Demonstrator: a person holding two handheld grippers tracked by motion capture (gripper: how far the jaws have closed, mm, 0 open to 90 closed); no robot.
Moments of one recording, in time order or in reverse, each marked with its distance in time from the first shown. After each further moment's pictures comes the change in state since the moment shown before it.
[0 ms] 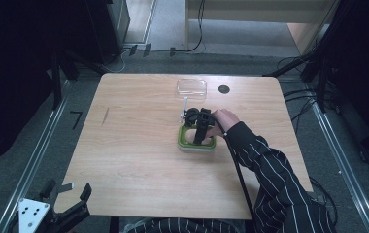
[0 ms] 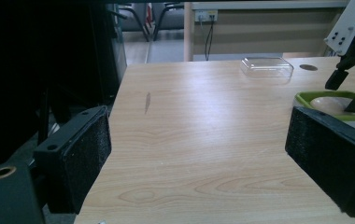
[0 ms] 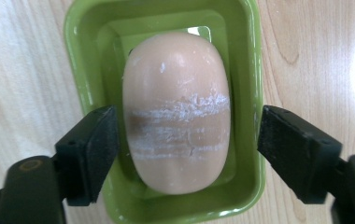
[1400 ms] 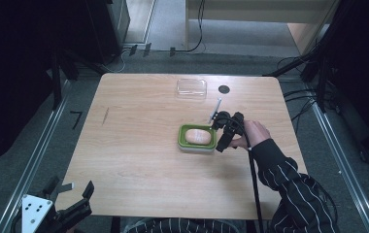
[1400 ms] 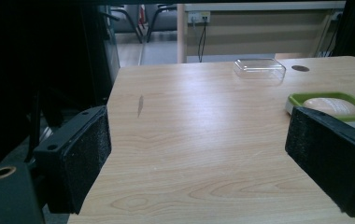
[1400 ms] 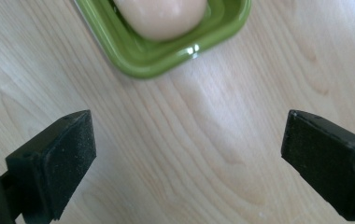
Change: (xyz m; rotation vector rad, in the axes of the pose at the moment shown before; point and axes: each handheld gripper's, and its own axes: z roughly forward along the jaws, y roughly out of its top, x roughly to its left) left arm -0.001 0.002 0.007 -0.006 -0.034 0.006; right arm 0.022 -0.084 -0.036 0.039 -0.059 0.350
